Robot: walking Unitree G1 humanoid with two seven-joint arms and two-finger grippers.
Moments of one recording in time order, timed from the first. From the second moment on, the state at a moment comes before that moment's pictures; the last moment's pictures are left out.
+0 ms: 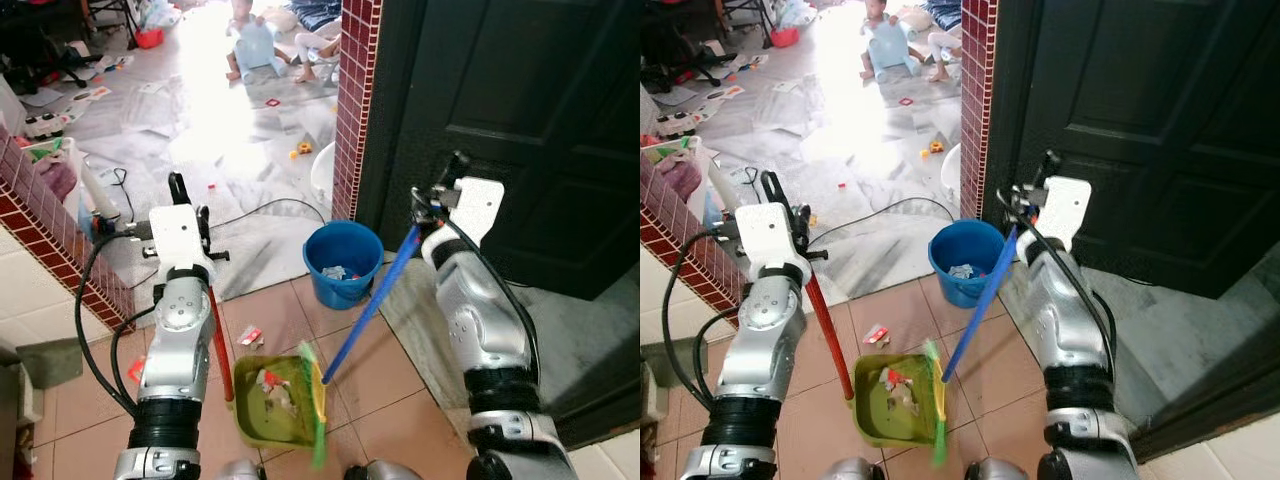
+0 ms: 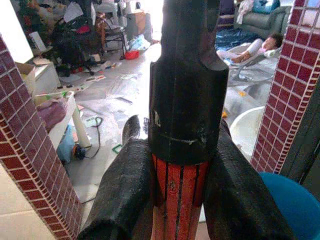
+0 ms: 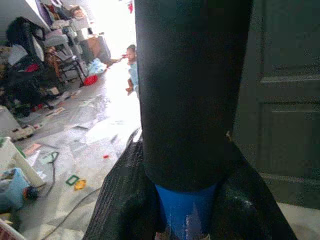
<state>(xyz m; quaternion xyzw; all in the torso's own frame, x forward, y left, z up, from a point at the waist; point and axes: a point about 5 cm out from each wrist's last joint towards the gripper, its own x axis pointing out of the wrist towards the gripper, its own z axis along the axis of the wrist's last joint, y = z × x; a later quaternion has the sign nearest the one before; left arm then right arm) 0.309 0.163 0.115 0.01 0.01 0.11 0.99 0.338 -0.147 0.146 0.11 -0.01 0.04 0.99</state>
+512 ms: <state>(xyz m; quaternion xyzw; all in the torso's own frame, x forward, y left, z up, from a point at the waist) 0.310 0.158 0.099 0.02 0.03 0.11 0.99 0.348 -0.140 0.175 0.22 0.00 0.07 0.97</state>
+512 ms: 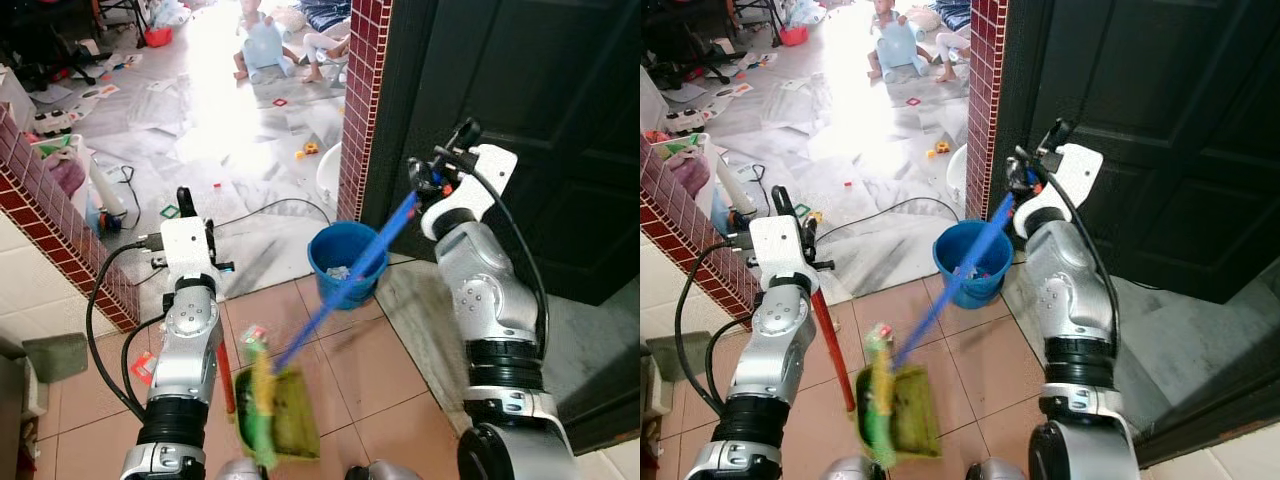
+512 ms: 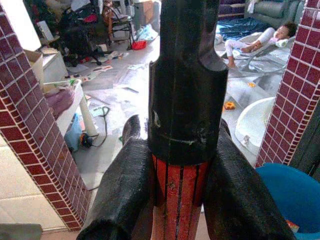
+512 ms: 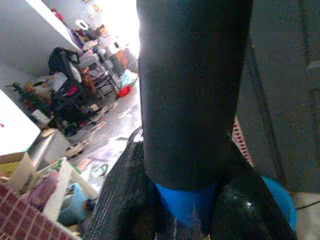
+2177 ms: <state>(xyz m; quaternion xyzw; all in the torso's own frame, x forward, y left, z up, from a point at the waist) 0.316 0.162 0.103 0.02 0.03 0.09 1.00 0.330 -0.169 0.136 0.01 -0.02 0.04 1.00</state>
